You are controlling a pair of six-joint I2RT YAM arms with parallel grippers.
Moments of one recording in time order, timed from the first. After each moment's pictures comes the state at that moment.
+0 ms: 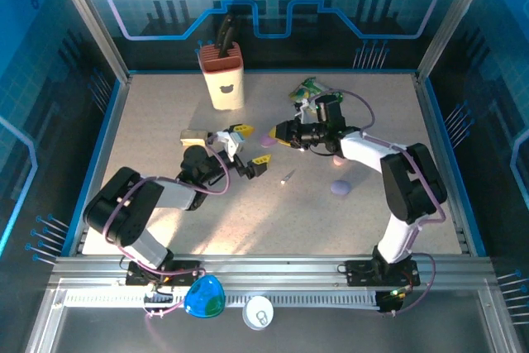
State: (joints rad) left arm -0.43 1.59 0.45 1.22 0.54 -0.03; right arm 0.38 1.80 1.10 0.08 -0.81 0.79
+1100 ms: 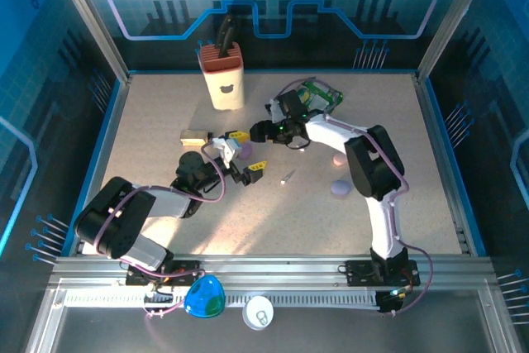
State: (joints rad) left arm -0.43 1.51 0.38 1.18 0.52 -0.01; right arm 0.51 2.09 1.52 -0.34 -0.40 0.44
